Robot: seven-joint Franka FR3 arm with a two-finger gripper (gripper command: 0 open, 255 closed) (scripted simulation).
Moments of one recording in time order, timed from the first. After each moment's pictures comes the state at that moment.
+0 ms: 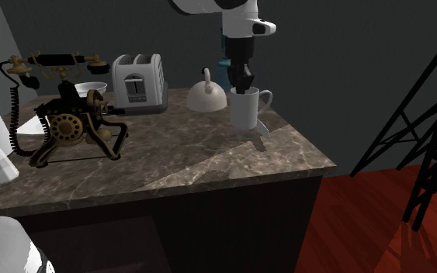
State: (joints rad) arm 0.12 0.08 0.21 -1.93 -0.04 2.04 0.50
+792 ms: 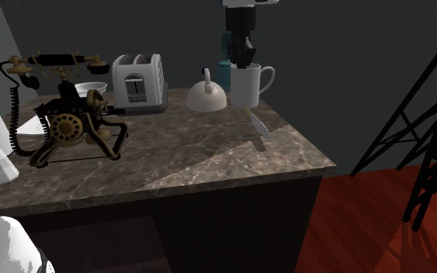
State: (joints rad) arm 0.11 0.05 0.21 -1.80 -0.03 1.89 0.49
